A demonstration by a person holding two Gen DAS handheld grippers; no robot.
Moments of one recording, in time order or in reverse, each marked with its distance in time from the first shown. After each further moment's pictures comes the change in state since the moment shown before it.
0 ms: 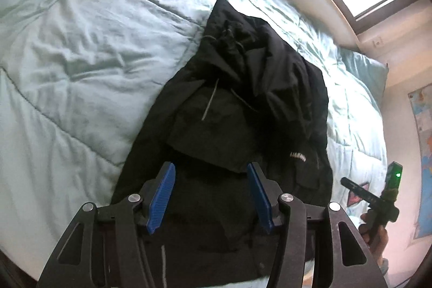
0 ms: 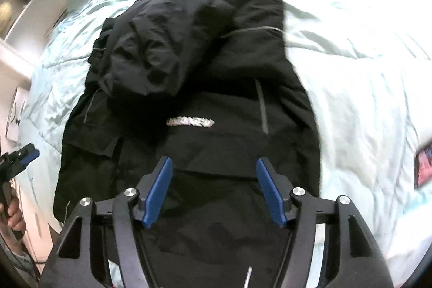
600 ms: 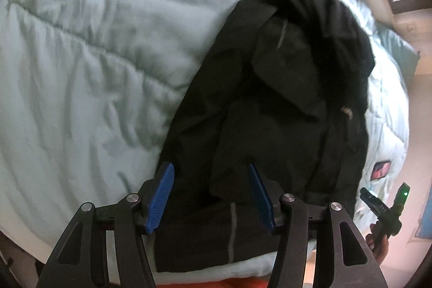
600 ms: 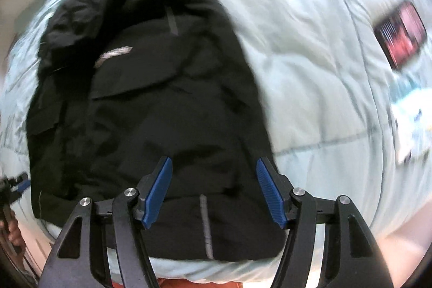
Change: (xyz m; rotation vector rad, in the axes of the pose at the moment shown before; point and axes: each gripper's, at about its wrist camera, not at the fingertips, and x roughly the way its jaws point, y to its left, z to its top) left arm 0.049 0.080 -0.045 -0.080 0.277 0.100; right arm 0.016 -0.063 -0.107 0.284 0.121 -0.150
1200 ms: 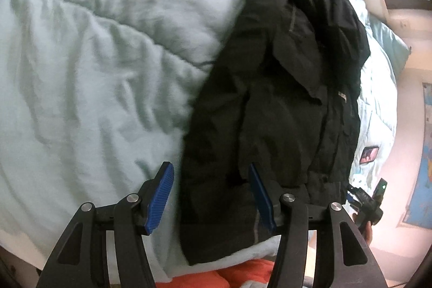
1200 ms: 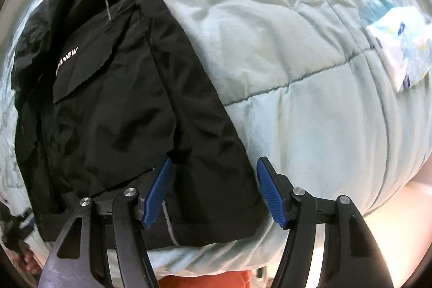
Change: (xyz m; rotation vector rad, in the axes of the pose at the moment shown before) left arm 0.002 0.042 0.003 0.005 0.100 -0.112; right arm 0.020 -0.040 -0.041 0.239 0.059 -0.008
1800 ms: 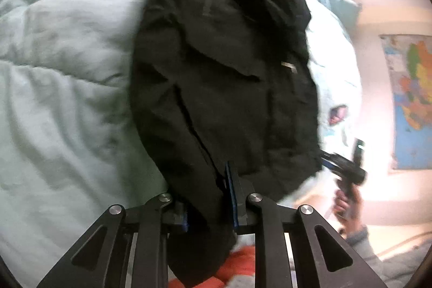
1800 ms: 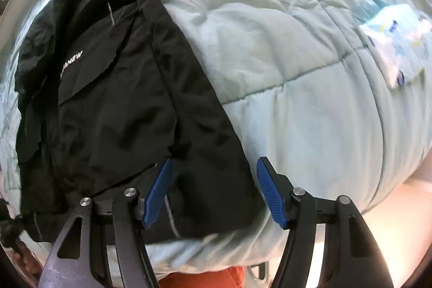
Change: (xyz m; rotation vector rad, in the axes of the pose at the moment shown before) left arm 0.003 -0.062 -0.003 0.261 0.055 -0.210; right arm -0.011 -0.005 -0.012 -0.022 -0.030 -0.011
